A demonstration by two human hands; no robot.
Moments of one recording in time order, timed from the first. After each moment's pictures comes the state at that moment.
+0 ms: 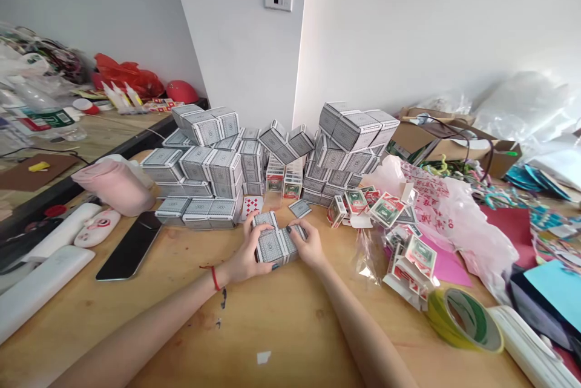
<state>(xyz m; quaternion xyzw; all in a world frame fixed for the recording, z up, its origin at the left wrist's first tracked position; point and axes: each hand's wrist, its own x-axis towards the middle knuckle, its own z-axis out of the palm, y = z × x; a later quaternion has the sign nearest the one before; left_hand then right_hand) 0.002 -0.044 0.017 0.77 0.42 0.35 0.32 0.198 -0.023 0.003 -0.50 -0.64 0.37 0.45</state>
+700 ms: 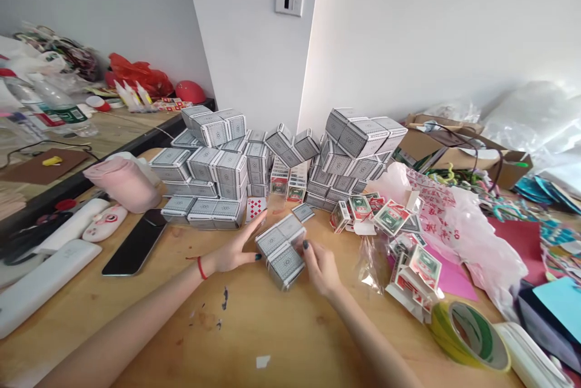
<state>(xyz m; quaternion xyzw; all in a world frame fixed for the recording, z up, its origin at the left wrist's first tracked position) -0.036 -0.023 0.025 0.76 0.32 0.32 0.47 0.217 -0.062 0.017 -0.51 -0.69 0.33 0.39</state>
